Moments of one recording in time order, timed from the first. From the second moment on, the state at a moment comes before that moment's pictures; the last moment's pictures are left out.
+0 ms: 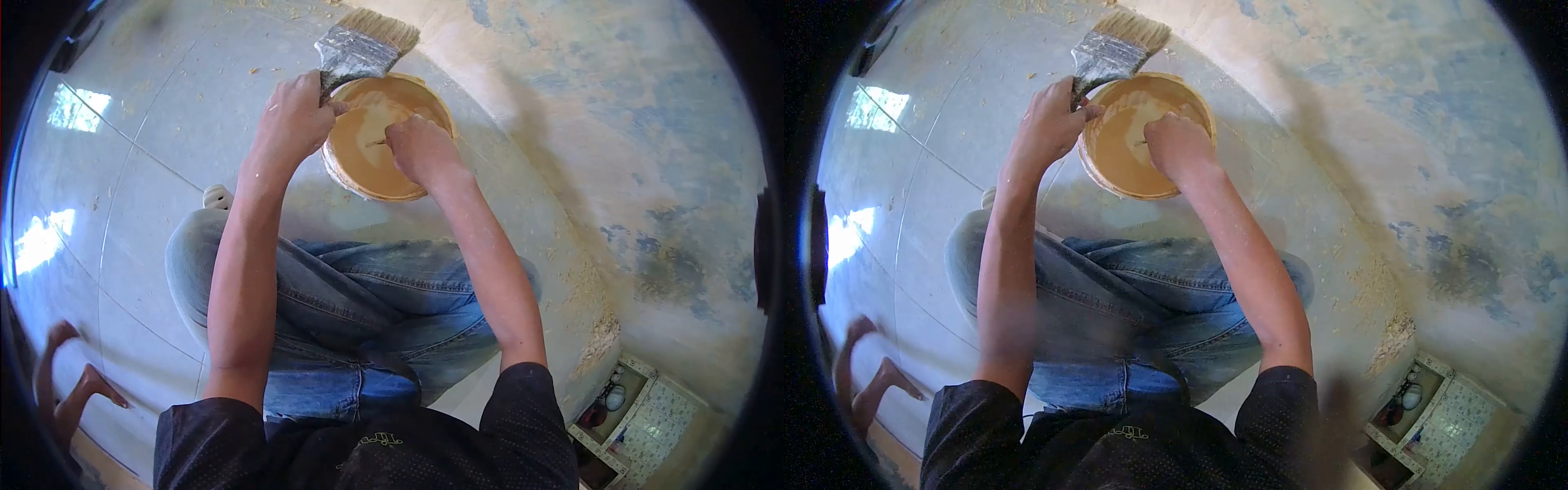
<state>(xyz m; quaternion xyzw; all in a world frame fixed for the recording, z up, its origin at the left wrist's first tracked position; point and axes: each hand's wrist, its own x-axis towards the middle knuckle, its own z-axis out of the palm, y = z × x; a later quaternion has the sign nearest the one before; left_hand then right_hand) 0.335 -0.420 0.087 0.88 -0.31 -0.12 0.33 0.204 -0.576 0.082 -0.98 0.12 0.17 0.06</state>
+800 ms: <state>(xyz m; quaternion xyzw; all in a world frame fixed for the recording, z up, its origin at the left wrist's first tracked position) 0.319 -0.420 0.123 0.85 -0.28 -0.13 0.42 0.179 -0.570 0.108 -0.98 0.09 0.15 0.12</state>
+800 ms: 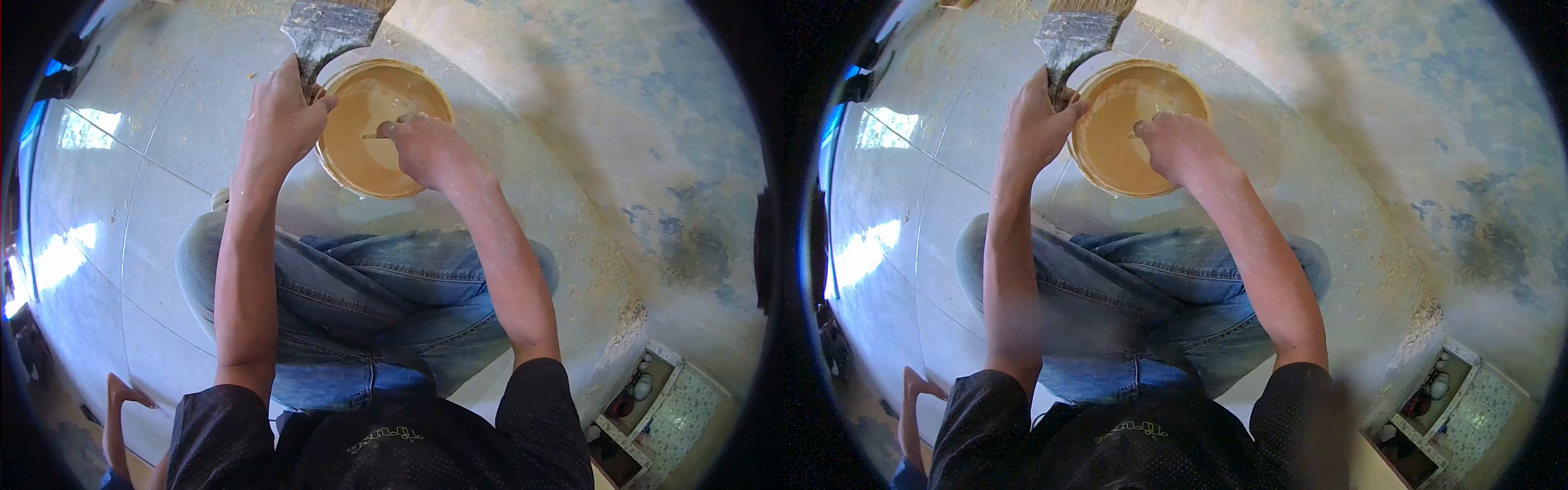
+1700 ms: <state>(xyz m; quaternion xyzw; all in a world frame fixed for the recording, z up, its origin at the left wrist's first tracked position) 0.286 -0.424 0.150 0.85 -0.35 -0.11 0.38 0.179 -0.550 0.083 -0.98 0.11 0.00 0.18</state>
